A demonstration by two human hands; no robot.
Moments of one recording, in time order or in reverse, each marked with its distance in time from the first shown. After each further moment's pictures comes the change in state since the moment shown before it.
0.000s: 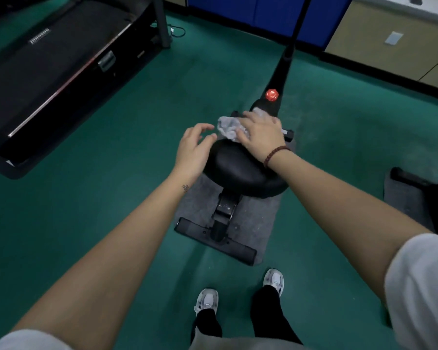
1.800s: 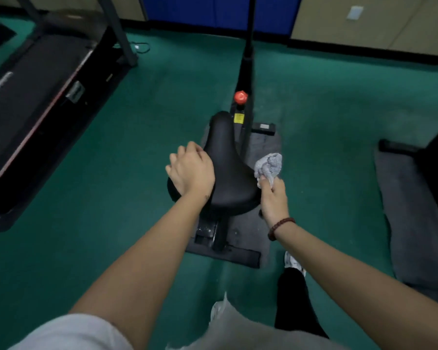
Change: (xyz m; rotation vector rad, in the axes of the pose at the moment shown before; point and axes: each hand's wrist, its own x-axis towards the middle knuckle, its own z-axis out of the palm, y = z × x) left_hand 0.025 0.014 0.082 0.662 0.257 -0.031; right_hand -0.108 0.023 0.033 1.112 0.258 0.842
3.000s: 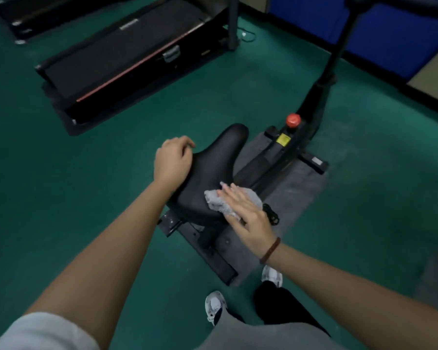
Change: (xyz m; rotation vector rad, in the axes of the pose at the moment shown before) left_hand -0.003 0.013 -0.003 -0.053 0.101 -0.160; right_hand 0.085 0.007 -0.054 -0.226 -0.935 -1.024
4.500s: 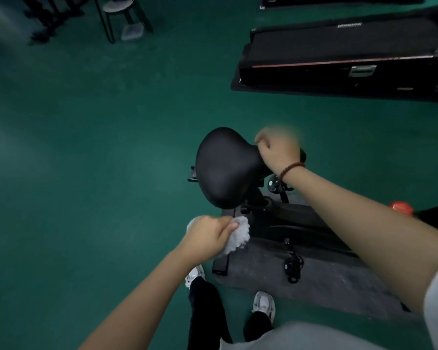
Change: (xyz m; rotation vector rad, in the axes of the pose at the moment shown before) left_hand -0.161 0.137 0.103 0.106 0.039 -0.496; right_hand 0.187 0.025 -0.057 -0.204 -0.476 -0.331
